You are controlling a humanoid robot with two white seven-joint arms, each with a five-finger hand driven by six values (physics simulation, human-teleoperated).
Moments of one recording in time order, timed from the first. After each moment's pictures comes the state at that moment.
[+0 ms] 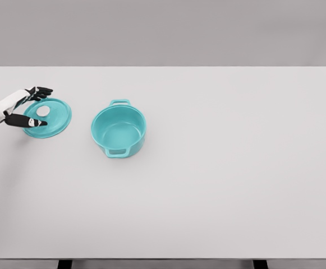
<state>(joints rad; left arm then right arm) -0.62 0.72 -0.63 -0.82 0.21 -0.43 -0.37 0.02 0.00 0.09 0.11 0.07 -0.28 0.61</state>
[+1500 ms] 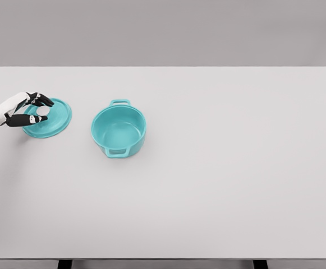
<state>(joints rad) -0.62 0.71 -0.64 -0.80 0.22 -0.43 -0.37 0.02 0.00 0.09 0.11 0.07 -0.28 0.61</state>
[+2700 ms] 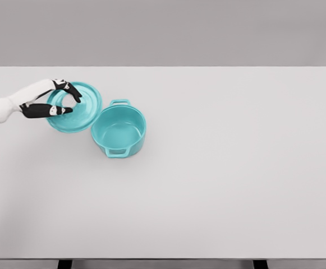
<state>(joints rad) -0.57 0.86 -0.64 -1.31 0.21 -0.47 -0.39 0.02 0.00 0.09 0.11 0.07 -0.28 0.61</state>
